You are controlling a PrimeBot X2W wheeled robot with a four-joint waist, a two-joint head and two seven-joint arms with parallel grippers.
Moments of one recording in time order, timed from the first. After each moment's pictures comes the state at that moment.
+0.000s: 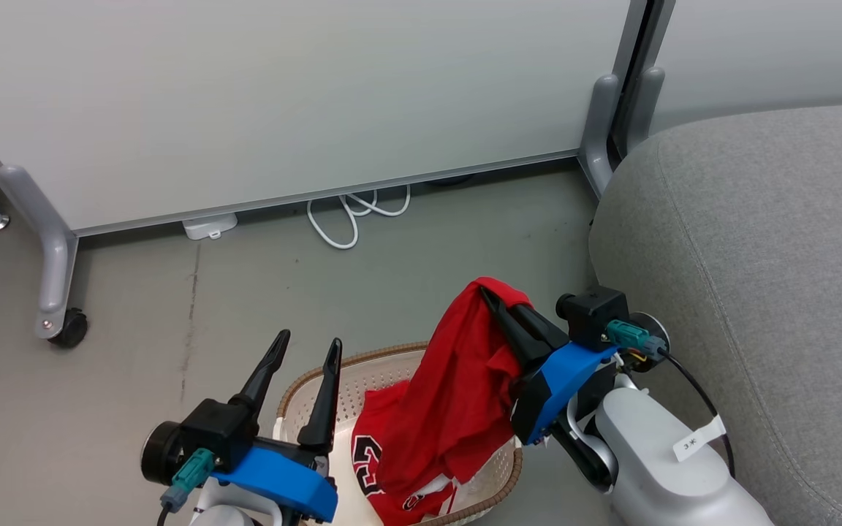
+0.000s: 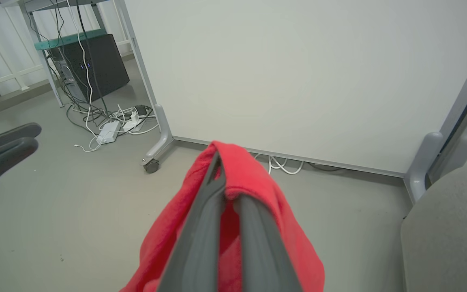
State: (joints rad) left arm -0.14 0.13 -0.33 0.31 -0.32 -0.12 -0.26; right arm -0.59 -0.05 0.55 0.75 0.39 0.13 -0.26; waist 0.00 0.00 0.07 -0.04
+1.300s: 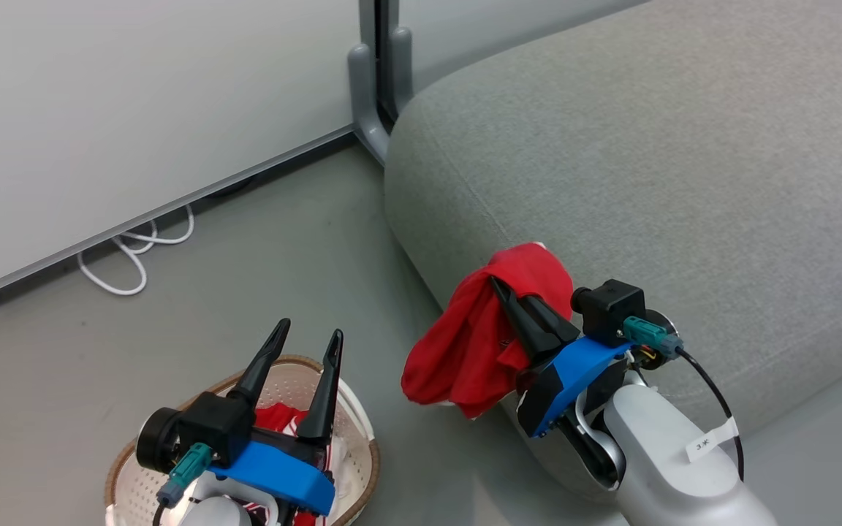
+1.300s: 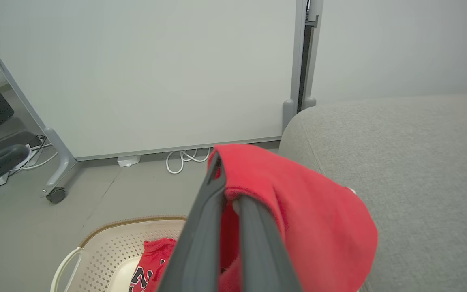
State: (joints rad) left arm -0.15 0.14 -0.34 0.28 -0.30 -0.13 -0.26; right arm -0.56 -0.05 0.50 0.71 0.38 0.13 -0.26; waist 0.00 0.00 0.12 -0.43
